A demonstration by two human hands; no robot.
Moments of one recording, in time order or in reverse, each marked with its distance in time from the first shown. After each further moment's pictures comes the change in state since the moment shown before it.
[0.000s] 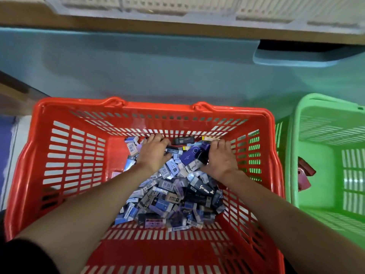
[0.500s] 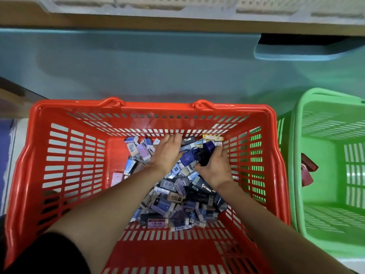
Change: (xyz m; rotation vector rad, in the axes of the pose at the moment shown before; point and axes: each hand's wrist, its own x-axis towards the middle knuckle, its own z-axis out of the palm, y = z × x) left_hand 0.008 0.031 0.006 -0.120 0.066 0.099; right_hand -0.020 -0.019 0.023 0.616 0.127 0.223
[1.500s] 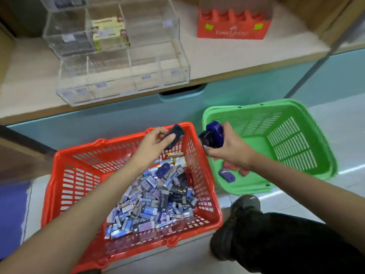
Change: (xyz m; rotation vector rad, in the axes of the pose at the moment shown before) left_hand -0.080 0.165 -0.163 -0.820 0.086 0.084; right_hand -0.134 0.034 -0.225 0.449 0.093 -0.269
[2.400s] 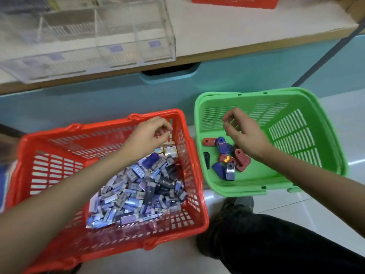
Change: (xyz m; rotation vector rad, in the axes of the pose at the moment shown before) left_hand 0.037 -0.032 0.022 0.518 -0.112 0.299; right_hand 0.031 0.056 -0.040 -0.095 0.081 -0.194
